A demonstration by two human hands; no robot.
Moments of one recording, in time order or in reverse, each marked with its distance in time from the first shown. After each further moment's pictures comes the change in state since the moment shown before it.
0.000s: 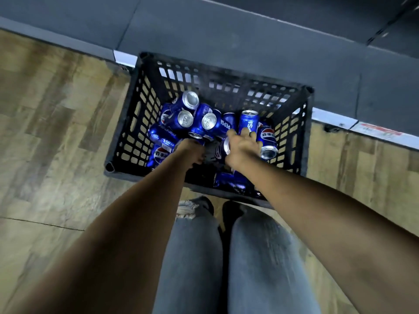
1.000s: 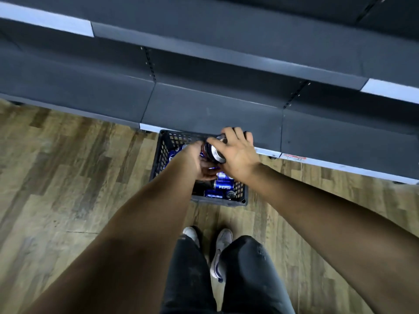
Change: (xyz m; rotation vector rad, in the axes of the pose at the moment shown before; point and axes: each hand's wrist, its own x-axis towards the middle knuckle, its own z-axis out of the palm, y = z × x) left_hand -0.373 0.193 -0.094 -0.561 -0.247 -0.238; right_hand -0.297 -0.027 -0.302 -0.120 0.532 -0.463
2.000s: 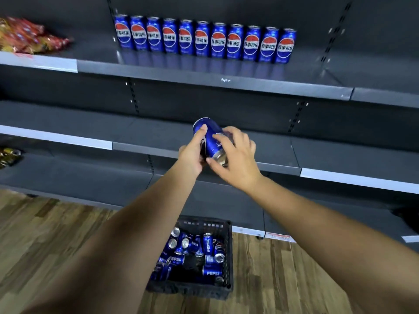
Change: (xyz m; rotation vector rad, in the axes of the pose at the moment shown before) left_hand -0.195 0.100 0.116 -0.376 -0.153 0.819; right_hand -0.009 0.048 -0.216 0.176 0.683 -0.052
